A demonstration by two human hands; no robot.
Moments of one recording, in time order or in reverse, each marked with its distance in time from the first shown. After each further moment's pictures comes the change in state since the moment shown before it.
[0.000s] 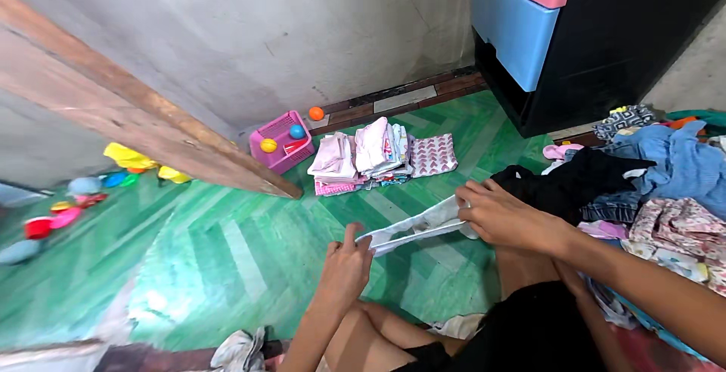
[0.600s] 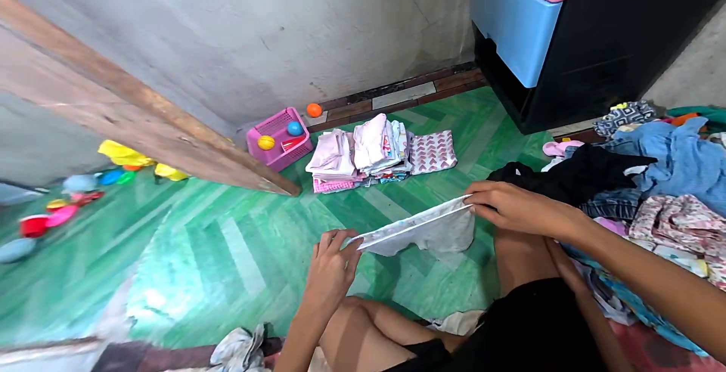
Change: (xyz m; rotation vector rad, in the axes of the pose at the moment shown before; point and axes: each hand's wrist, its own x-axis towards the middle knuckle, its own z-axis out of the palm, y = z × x) left_hand -0.012 -0.035 0.021 -0.109 0.235 0.063; right_hand -0.011 0.036 0.011 0.285 0.107 -0.024
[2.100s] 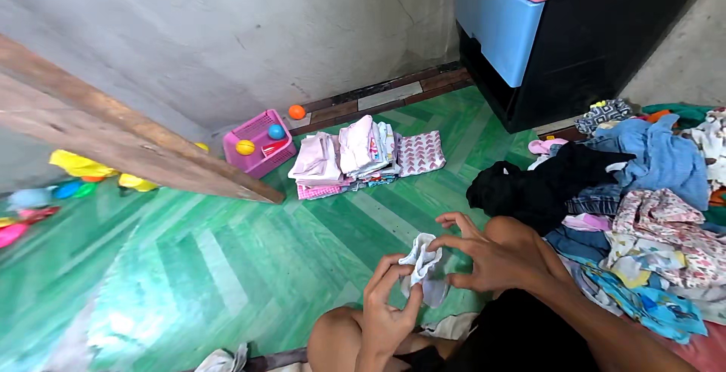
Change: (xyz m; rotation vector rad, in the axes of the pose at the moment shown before) left_hand -0.006 0.105 0.050 -0.825 0.266 0.012; right_hand -0.011 -0.022 0.092 0.360 0.156 0.065
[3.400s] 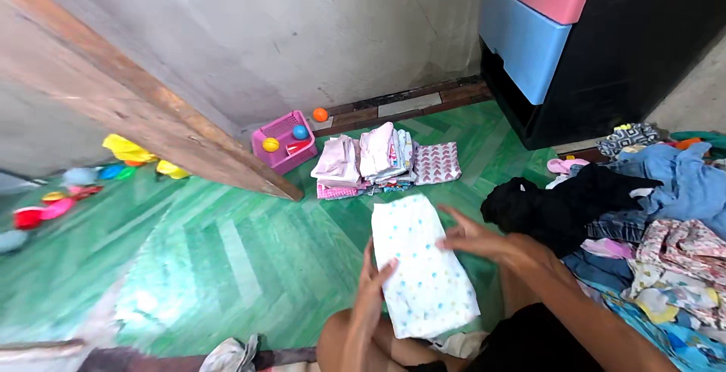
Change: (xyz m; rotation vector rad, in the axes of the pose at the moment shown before) left_hand 0.003 -0.043 -0.034 -0.592 0.179 -0.762; right_hand 0.060 0.020 0.003 0.731 -0.058 0.337
